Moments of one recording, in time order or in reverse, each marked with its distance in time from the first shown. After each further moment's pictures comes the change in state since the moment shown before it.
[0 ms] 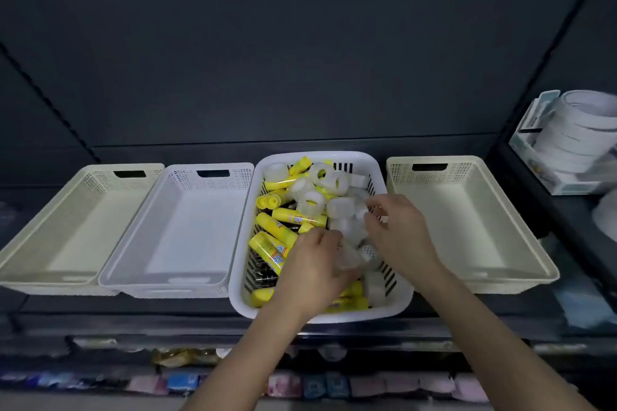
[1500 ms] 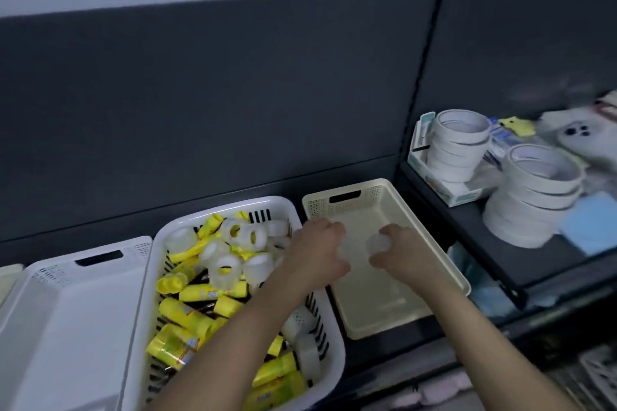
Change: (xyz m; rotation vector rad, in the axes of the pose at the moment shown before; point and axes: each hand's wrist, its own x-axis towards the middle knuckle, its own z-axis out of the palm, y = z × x) left_hand 0.143 0.084 0.040 0.198 -0.259 0.316; right_hand 0.030 0.115 -0.074 -0.084 -0.021 0.591
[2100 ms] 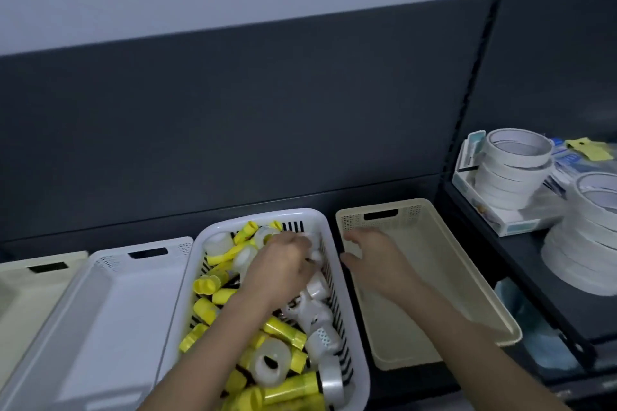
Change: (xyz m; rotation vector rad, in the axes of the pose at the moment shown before) left_hand -0.040 -0.074 -0.026 0.130 0.165 -0.137; right_hand 0.004 -0.074 0.035 -0.092 -0.052 -0.524
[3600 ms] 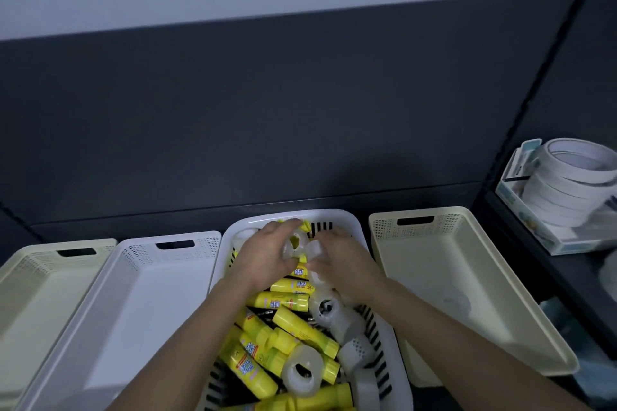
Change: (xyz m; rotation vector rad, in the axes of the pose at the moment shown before) left_hand 0.002 -0.087 -0.001 -0.156 0.011 -0.147; right_hand 0.039 -0.054 0.062 -0.041 -0.159 -0.204
